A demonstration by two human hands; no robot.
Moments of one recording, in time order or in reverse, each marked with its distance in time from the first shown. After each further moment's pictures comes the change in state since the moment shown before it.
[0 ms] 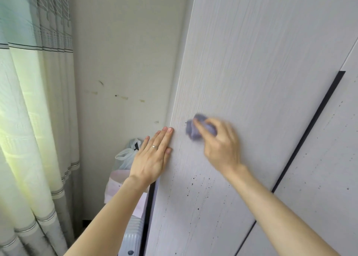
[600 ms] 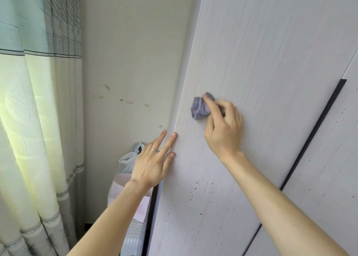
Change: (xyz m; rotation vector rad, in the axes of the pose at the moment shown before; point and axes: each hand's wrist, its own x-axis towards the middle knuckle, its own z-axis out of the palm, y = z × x) left_hand -0.003 0.002 -0.014 -0.015 0.029 -0.001; right_hand 0.055 -0.006 0.000 0.001 0.124 0.205
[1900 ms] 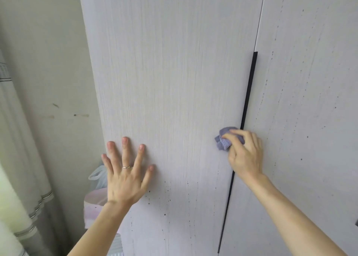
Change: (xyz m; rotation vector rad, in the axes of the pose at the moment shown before) left_hand 0.005 0.068 0.067 0.386 0.098 0.077; right_hand -0.127 0.184 -0.118 -0.204 -0.128 0.241
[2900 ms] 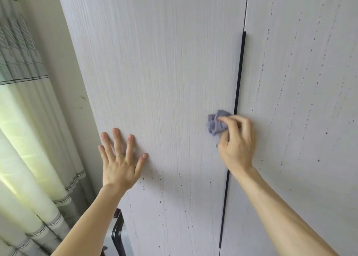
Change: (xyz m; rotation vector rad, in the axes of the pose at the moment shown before) left_hand -0.005 0.026 -0.011 0.136 -0.214 -0.182; right_hand 0.008 0.009 0.004 0.282 0.129 0.124
